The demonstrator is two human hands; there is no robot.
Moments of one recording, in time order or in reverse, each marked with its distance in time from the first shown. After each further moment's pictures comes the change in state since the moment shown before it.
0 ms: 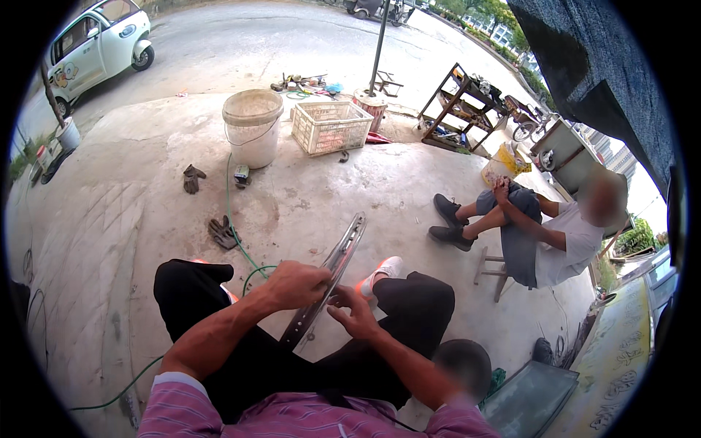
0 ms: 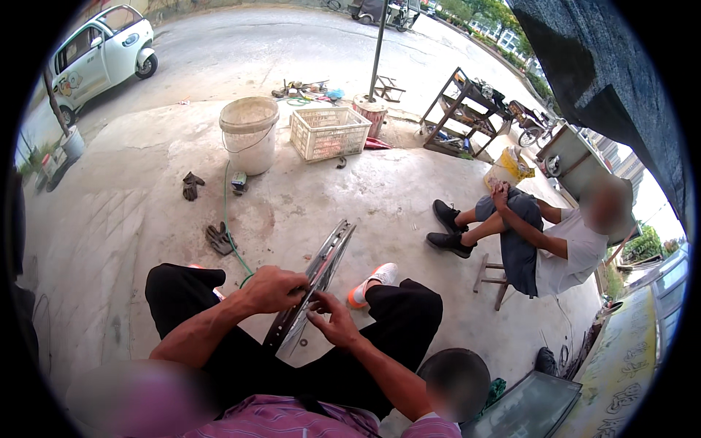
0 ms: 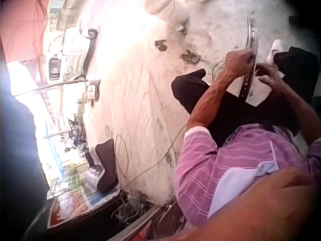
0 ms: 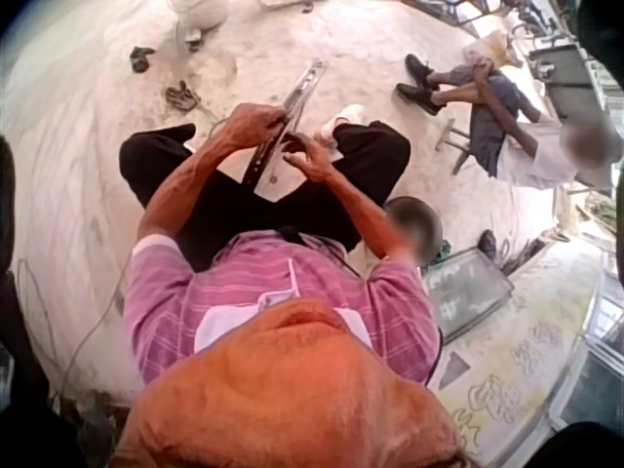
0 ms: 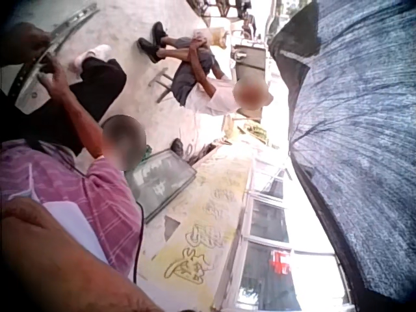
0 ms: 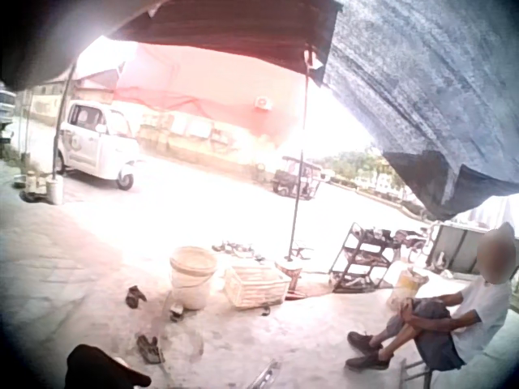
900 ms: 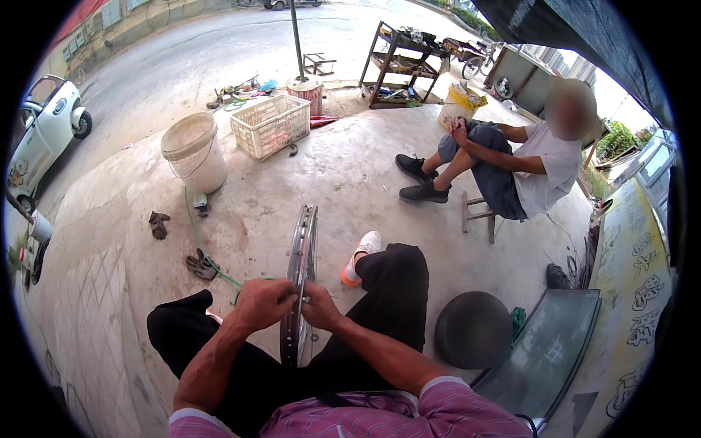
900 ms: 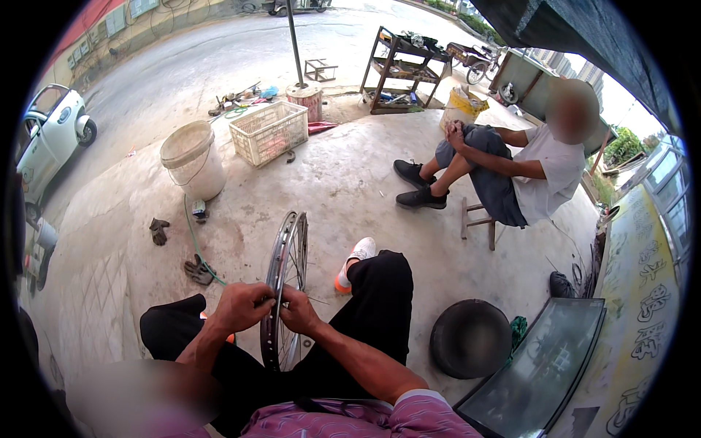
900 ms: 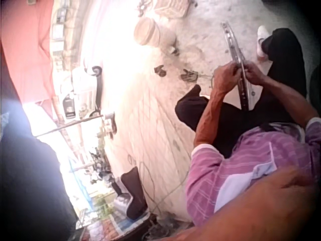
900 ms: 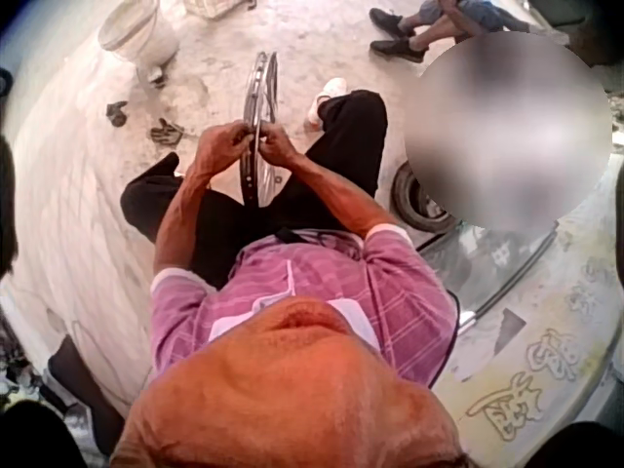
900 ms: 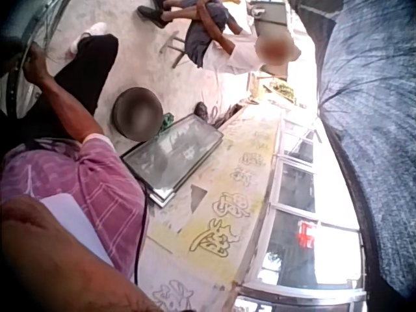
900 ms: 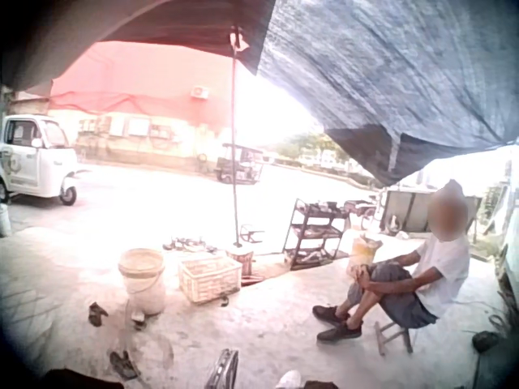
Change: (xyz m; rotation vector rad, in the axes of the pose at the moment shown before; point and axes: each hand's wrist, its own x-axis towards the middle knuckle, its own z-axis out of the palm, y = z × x) left_hand 0.012 0.008 0.007 -0.042 -0.032 0.009; right_hand 0.034 0.020 0.023 0.035 0.274 -0.173
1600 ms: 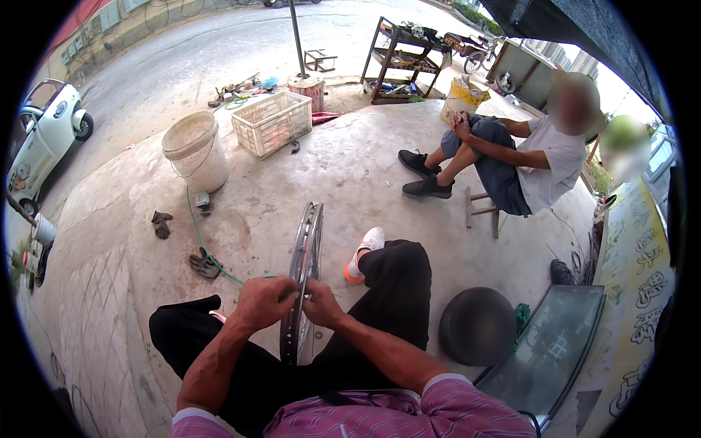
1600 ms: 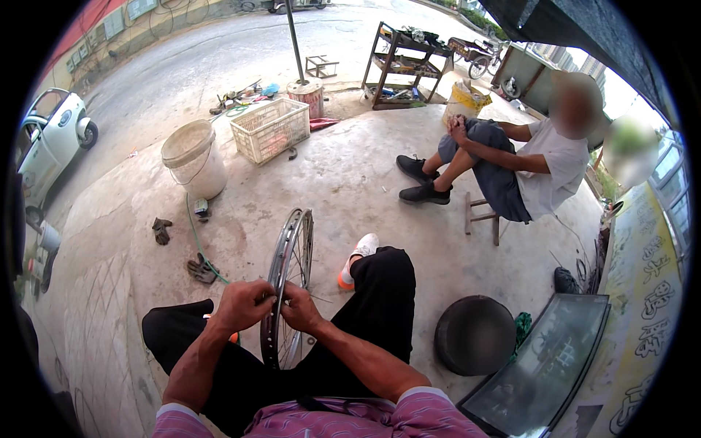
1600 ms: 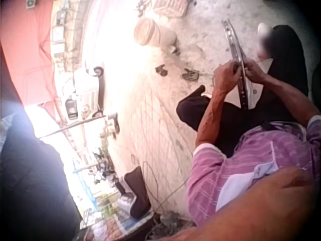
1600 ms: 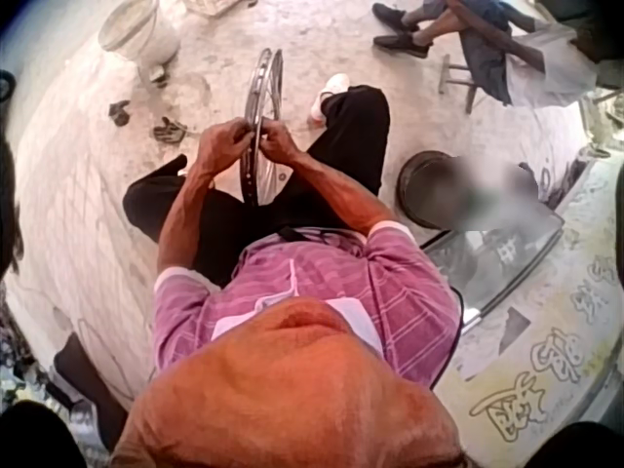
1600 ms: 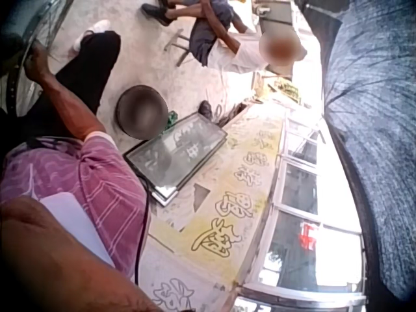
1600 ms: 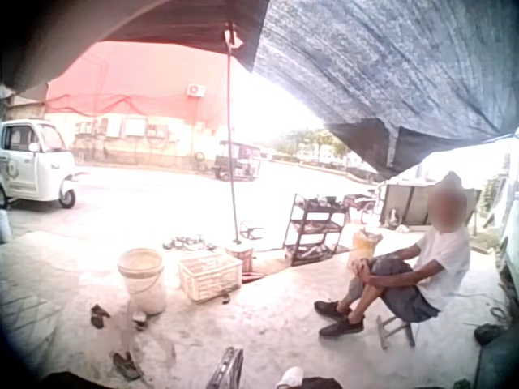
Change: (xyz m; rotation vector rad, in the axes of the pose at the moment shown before) left_hand 0.002 0.006 -0.001 0.014 0.032 -0.021; right_hand 0.002 -0.001 -0.001 0.026 0.000 0.040
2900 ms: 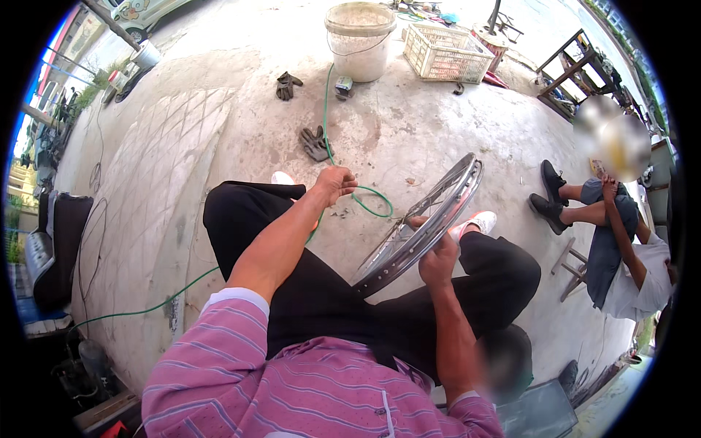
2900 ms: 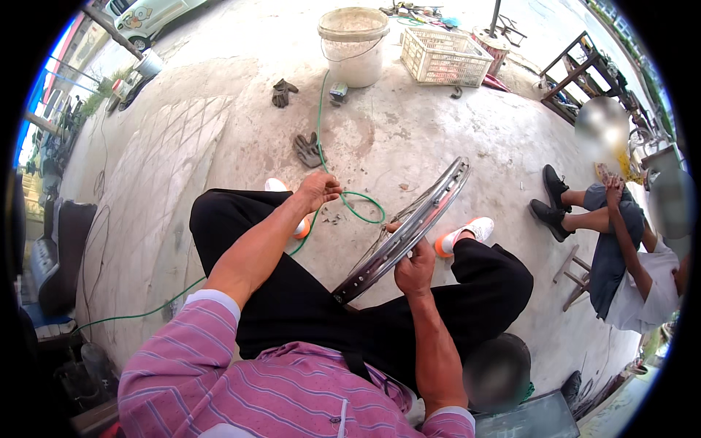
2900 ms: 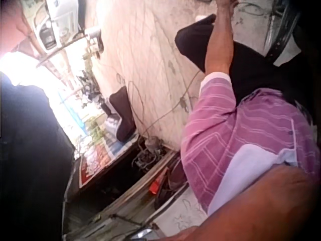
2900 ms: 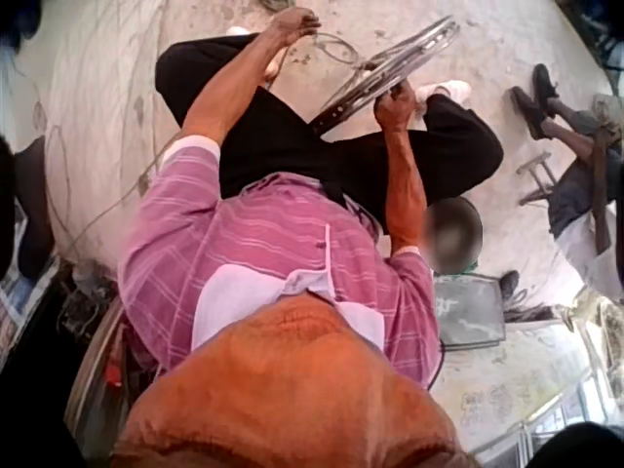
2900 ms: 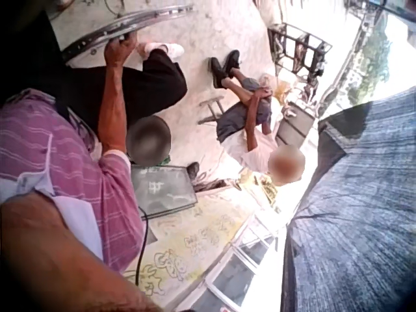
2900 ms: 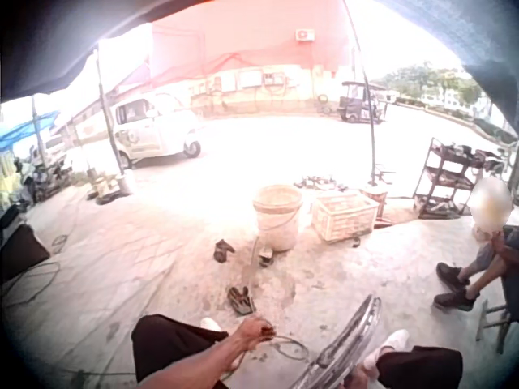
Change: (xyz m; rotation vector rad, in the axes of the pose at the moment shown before) left_hand -0.061 -0.261 0.073 -1.306 0.547 -1.079; right_hand 0.004 0.003 0.009 0.068 -0.025 0.009
